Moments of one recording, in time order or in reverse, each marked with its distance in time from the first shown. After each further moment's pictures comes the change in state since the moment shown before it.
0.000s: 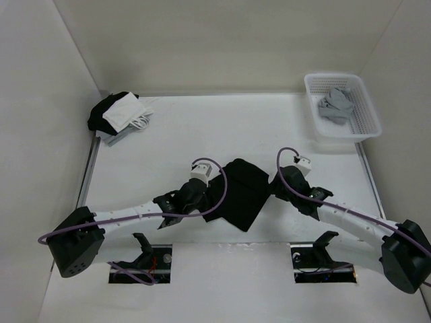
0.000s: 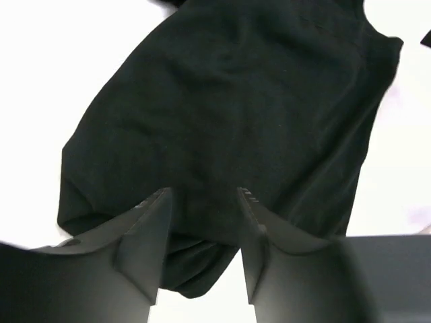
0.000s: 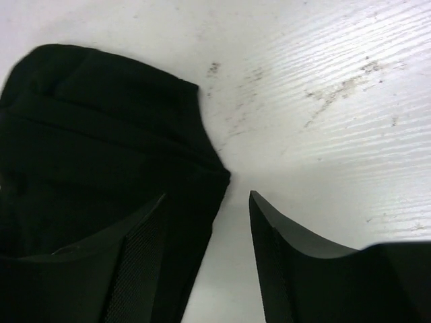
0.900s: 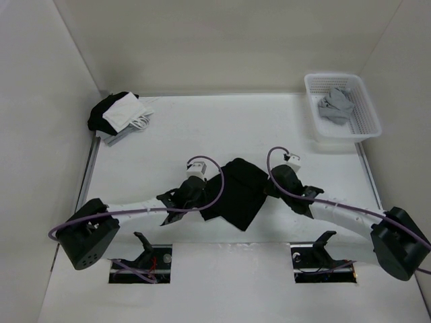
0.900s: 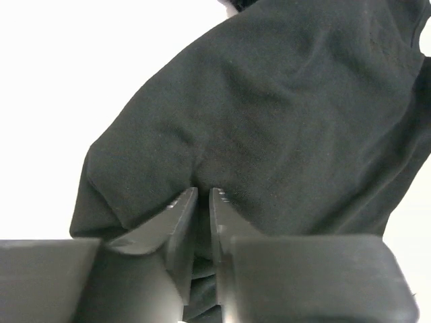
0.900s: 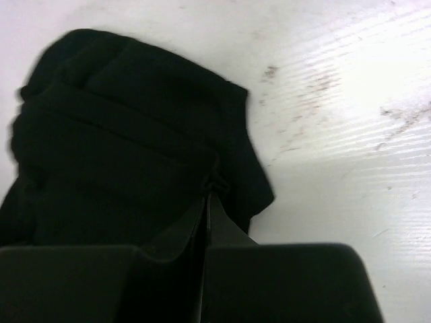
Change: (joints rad) left arm 0.077 0.117 -0.030 0.102 0.000 -0.066; right arm 0.032 0.153 0.005 0.190 -0.039 -0.018
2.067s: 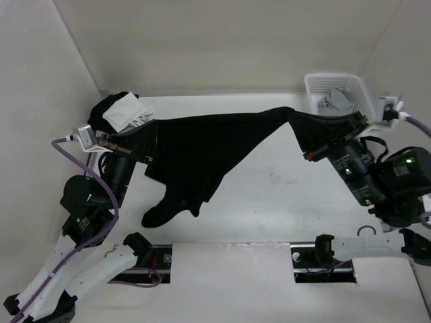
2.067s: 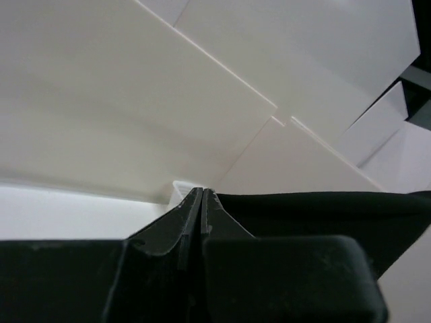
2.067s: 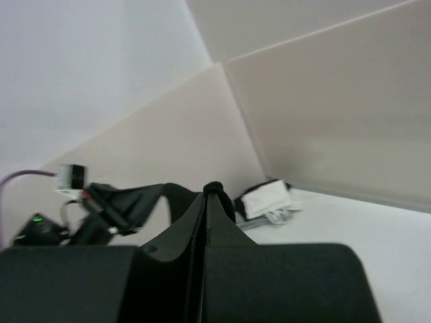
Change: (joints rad) left arm 0.171 -0.718 0.582 -0.142 -0.077 0.145; right arm 0.749 -0.264 1.075 -0.054 0.354 -0.784
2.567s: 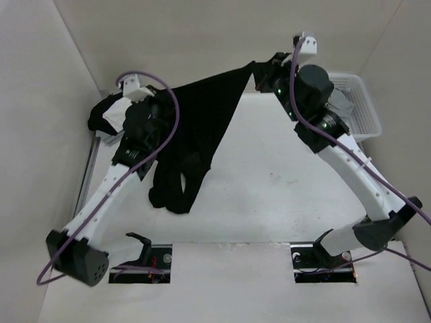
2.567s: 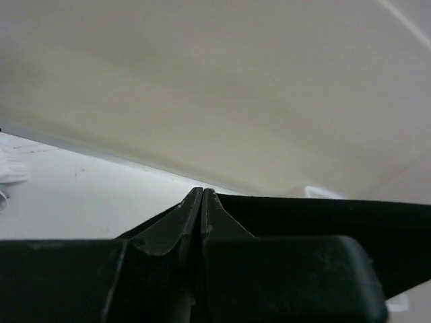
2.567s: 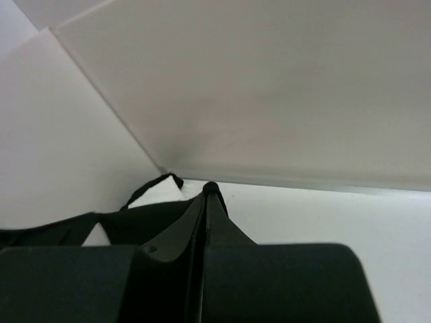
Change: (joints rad) left arm 0.279 0.549 0.099 0.134 -0.045 0.059; right arm -0.784 0.476 0.119 -0.024 -0.443 0.256
